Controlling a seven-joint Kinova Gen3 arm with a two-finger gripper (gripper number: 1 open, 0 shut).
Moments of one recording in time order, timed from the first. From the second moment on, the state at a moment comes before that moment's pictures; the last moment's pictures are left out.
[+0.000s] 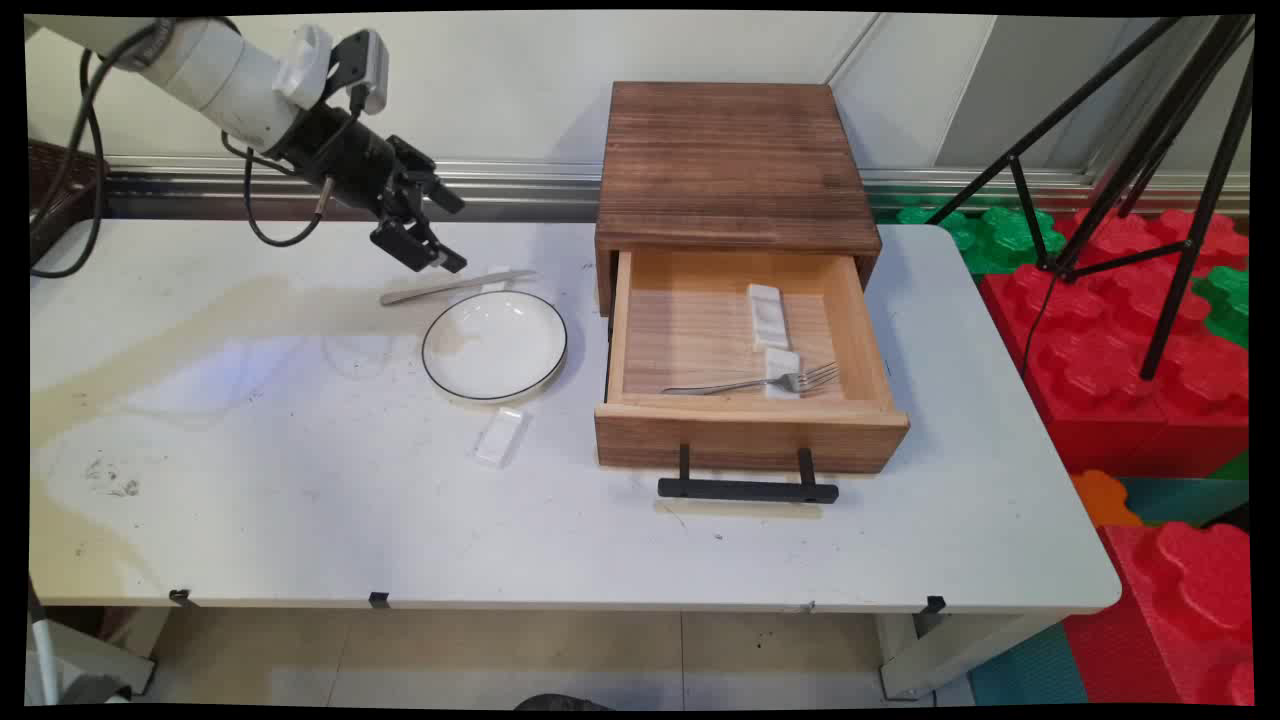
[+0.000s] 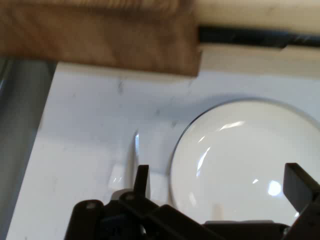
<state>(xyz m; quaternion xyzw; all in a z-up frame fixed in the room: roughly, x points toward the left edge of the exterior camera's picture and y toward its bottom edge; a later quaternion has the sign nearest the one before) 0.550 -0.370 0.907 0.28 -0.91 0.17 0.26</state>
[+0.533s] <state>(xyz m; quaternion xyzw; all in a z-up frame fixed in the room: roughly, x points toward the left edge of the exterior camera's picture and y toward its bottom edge) 0.593 -0.391 0.857 0.32 -0.91 0.17 0.22</state>
